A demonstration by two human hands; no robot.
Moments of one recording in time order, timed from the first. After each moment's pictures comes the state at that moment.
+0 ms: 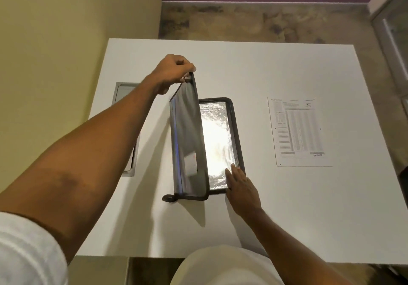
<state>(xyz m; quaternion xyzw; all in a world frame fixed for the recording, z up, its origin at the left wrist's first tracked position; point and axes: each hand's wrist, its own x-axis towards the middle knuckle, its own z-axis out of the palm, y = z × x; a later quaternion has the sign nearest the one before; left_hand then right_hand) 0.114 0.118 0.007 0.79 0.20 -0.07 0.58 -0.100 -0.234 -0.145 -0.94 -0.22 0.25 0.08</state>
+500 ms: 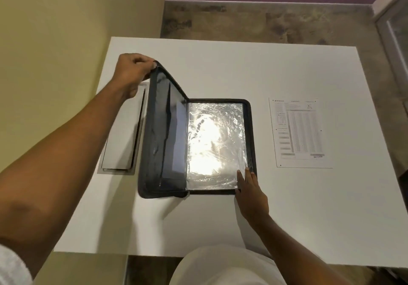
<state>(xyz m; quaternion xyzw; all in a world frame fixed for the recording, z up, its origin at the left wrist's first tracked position) 0.066 0.184 0.018 0.73 0.29 0.09 0.61 -0.100 -0.255 -0.135 -0.95 -0.14 0.27 0.06</state>
